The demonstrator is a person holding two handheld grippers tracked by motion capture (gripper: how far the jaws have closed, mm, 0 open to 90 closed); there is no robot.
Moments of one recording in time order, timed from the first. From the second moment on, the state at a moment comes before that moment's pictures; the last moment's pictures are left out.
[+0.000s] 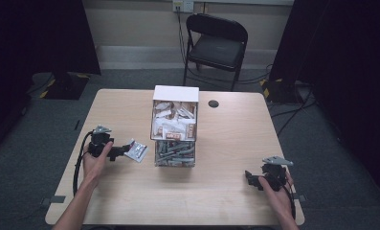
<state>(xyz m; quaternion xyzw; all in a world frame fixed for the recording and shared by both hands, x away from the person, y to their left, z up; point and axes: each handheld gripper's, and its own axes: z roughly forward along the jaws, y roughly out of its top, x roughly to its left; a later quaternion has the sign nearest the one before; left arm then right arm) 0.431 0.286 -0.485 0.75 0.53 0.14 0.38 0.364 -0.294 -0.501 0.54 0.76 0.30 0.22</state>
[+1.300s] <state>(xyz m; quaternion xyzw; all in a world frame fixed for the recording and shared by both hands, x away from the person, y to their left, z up) 0.350 0.303 -0.448 0.76 0.51 0.19 0.37 0.364 -0.294 -0.501 0.54 0.76 0.30 0.22</state>
